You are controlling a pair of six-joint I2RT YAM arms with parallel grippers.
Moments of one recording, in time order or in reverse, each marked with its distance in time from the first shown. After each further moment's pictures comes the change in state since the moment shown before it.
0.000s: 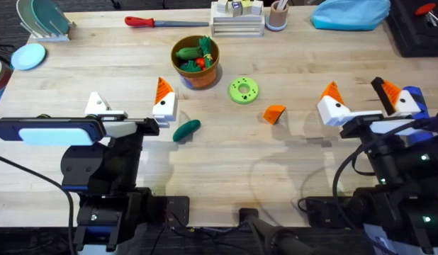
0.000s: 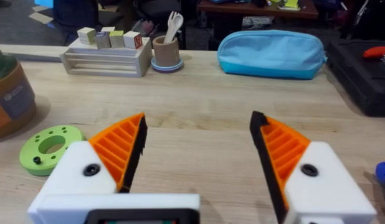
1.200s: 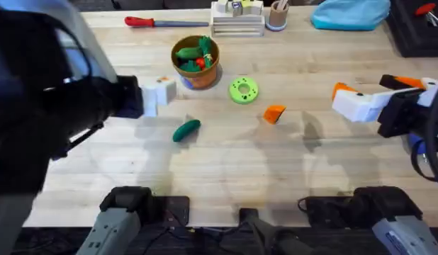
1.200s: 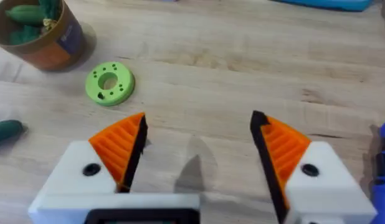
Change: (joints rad) left arm 0.000 0.741 0.841 -0.849 0.092 0.041; right arm 0.000 0.487 0.698 -0.707 -0.130 -0.030
